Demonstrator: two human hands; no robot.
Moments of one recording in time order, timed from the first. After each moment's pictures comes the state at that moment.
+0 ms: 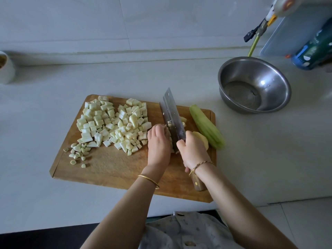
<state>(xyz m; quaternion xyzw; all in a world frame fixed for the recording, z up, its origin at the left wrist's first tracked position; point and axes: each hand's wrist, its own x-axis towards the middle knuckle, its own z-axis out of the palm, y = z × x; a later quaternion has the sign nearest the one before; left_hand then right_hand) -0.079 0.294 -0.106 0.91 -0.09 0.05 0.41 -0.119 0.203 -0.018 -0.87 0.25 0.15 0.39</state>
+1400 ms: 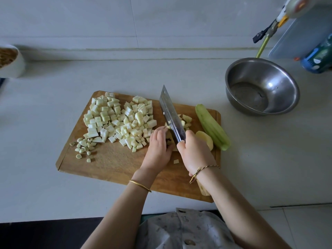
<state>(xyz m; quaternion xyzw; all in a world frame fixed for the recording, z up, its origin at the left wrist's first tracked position) -0.089 0.326 -0.099 0.91 -0.19 -0.03 0.36 -0.128 0.215 0.005 -0.92 0.18 0.16 0.32</state>
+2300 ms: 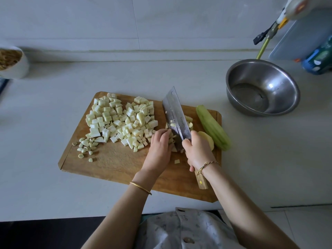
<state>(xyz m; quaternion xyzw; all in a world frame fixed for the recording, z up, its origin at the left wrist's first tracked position) -0.093 0.327 -0.095 0.92 -0.19 -0.03 0.33 -0.122 0.201 -0.025 -0.85 0.24 0.14 0.45</state>
